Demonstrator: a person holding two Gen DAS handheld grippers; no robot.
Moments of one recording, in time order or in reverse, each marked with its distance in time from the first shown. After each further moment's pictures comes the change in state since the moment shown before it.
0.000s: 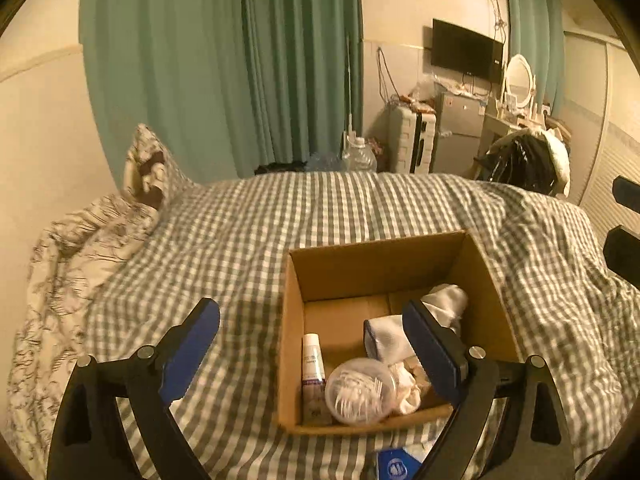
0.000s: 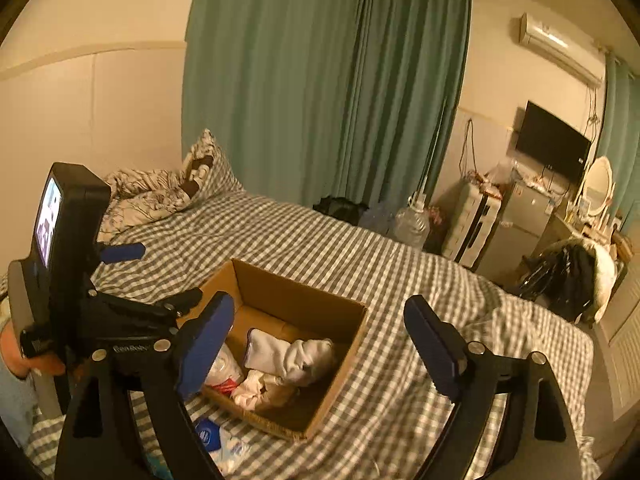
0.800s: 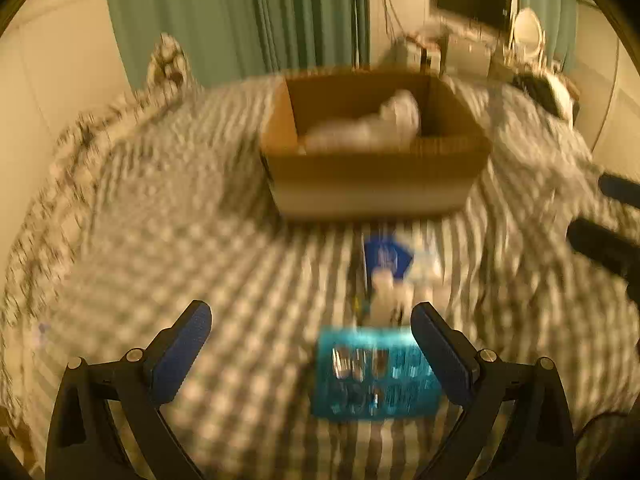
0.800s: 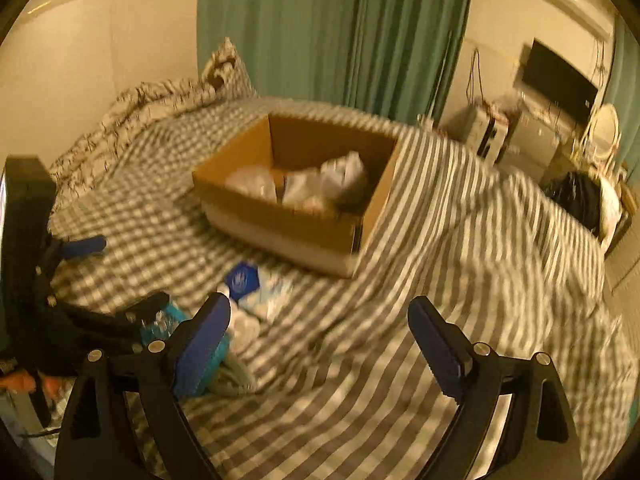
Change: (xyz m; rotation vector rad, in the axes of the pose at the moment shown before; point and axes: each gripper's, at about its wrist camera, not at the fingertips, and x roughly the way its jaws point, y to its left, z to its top) left arm -0.048 -0.029 -0.183 -0.009 0.240 0.044; right arm -0.029 0.041 -0.153 0.051 0.274 0.032
